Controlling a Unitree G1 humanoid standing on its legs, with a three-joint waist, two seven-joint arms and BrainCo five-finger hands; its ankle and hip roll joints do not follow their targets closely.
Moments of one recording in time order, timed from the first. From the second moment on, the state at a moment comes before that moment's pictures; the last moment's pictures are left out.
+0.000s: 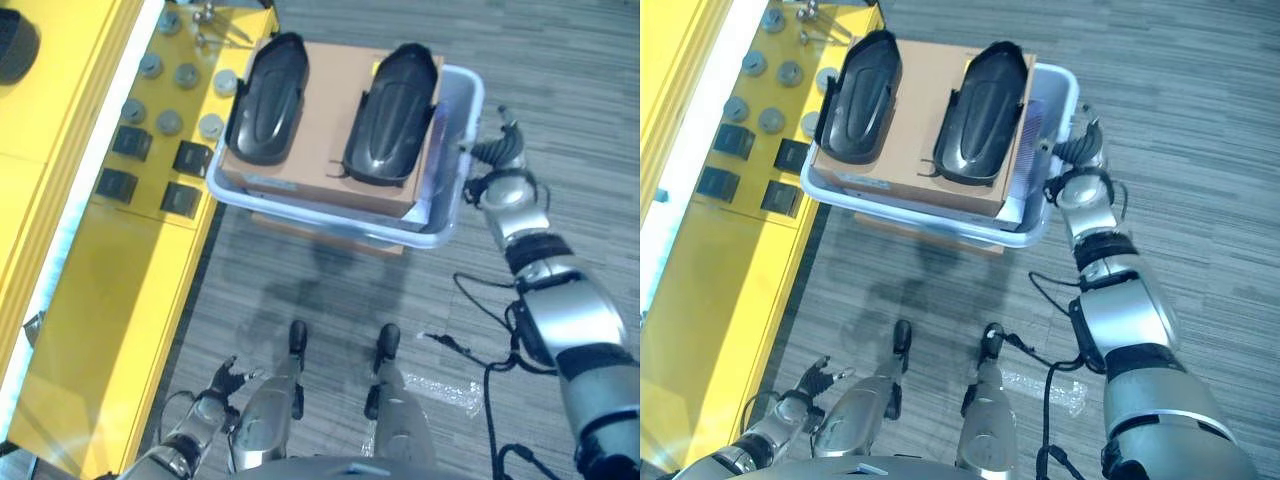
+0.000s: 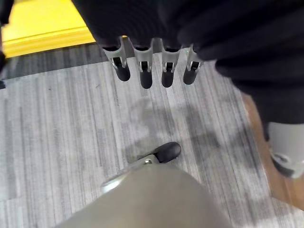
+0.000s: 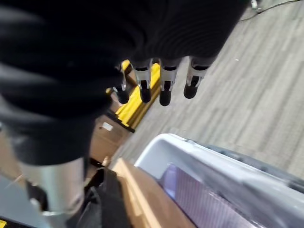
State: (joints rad) left arm -0.18 0.19 -0.48 1.10 -0.06 -0.11 0.21; right arm -1.11 -0.64 0.34 1.10 0.12 -0.06 -0.38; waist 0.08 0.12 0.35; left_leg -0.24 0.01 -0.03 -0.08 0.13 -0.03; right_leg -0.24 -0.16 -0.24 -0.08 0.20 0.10
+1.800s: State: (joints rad) left arm -0.07 0.37 -0.28 0.14 -0.40 -0.12 0.12; right arm -0.60 -0.75 0.27 0.43 -0.17 -0.06 -0.29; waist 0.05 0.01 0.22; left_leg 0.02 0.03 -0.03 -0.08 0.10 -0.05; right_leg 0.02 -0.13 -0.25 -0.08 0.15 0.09
